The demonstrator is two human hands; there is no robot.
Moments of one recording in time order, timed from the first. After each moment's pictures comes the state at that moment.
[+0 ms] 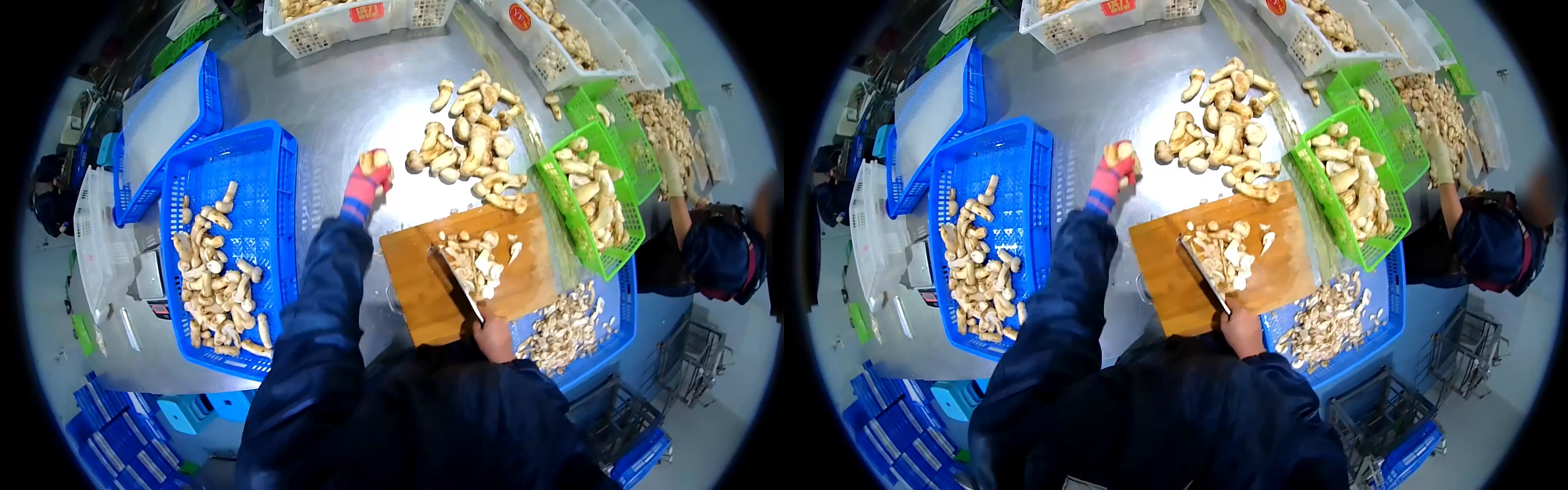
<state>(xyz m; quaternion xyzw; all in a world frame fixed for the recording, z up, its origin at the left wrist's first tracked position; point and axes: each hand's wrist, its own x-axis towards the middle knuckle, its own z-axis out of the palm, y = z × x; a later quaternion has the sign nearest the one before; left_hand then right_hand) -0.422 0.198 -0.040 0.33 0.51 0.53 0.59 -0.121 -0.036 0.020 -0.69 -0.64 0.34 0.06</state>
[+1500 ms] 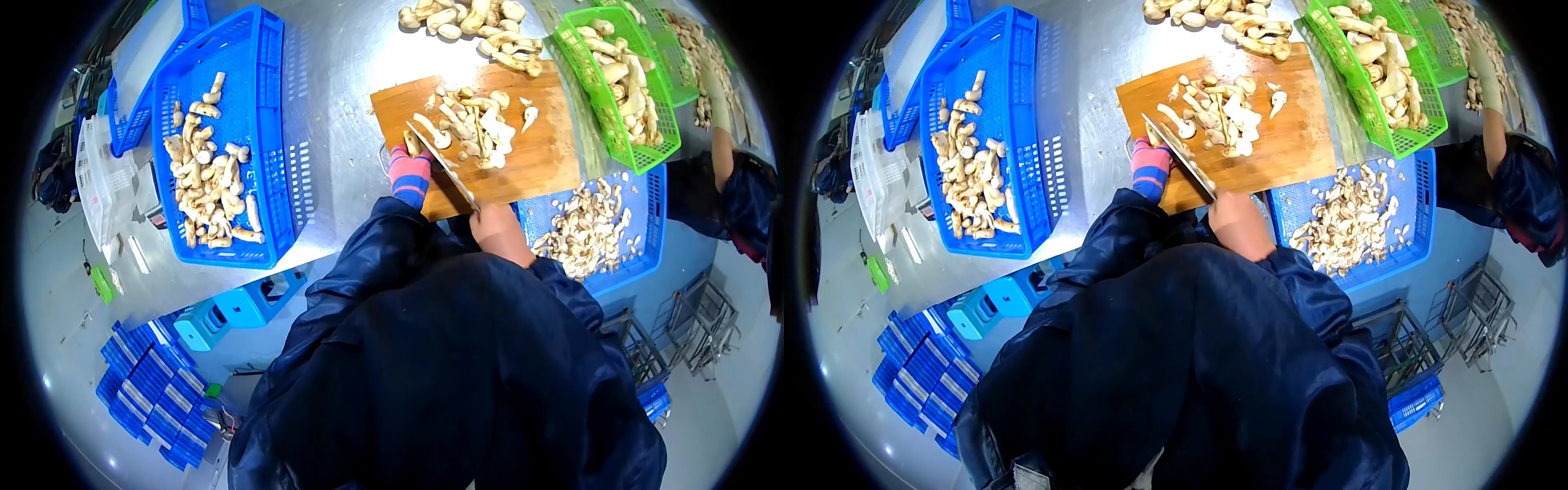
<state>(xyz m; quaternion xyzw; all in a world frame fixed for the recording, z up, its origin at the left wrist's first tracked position) -0.286 -0.029 -0.077 0.19 0.79 0.37 0.45 -0.116 -0.065 0.046 -0.60 -0.71 0.37 0.04</state>
